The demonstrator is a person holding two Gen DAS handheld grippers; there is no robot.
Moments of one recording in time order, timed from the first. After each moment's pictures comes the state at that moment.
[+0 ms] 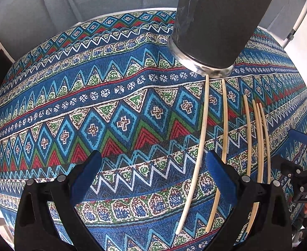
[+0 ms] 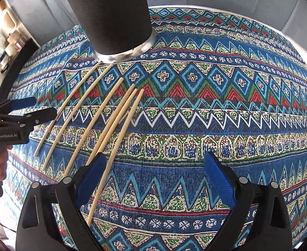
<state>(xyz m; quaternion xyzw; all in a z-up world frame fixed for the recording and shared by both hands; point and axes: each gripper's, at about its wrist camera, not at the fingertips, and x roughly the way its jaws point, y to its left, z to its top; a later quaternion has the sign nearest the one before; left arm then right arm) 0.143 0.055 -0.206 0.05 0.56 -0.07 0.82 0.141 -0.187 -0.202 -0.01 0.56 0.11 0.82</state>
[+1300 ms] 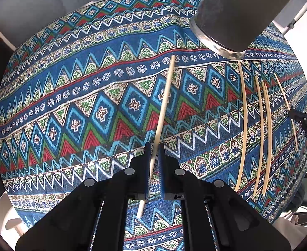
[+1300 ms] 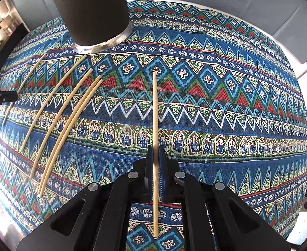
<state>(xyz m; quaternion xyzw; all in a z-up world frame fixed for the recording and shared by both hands) 0.149 0.110 -0.202 0.05 0.62 -0.10 0.78 0.141 -0.235 -0.194 -0.06 0.59 0.08 0.80</state>
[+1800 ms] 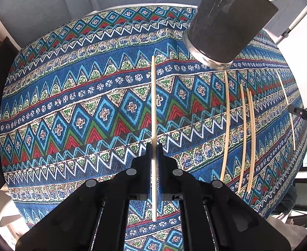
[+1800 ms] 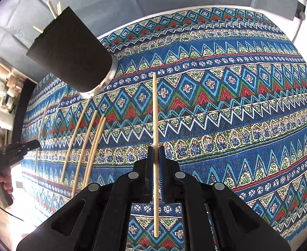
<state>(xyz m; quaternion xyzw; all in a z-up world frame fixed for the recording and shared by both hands) 0.131 0.116 -0.165 0.03 0.60 -0.11 0.79 0.156 -0.307 -0.160 0.12 0.57 0.09 0.81</state>
